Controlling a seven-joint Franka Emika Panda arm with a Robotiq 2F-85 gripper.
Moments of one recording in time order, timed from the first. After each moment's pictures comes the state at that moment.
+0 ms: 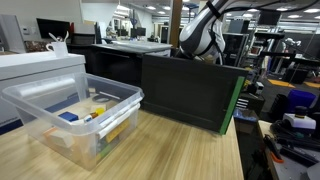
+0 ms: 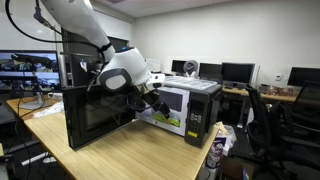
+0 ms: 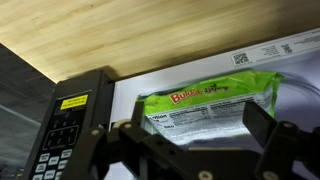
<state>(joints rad) -0.63 0.38 0.29 -2.23 0.42 3.20 -0.49</state>
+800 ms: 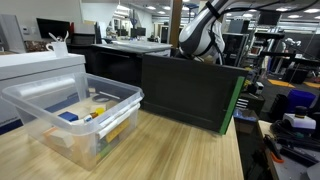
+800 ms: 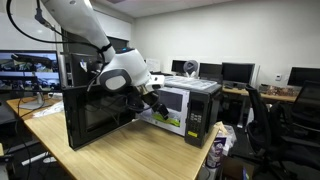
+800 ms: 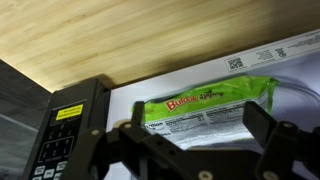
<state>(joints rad) -0.62 0.39 0.29 -2.23 0.42 3.18 -0.46</state>
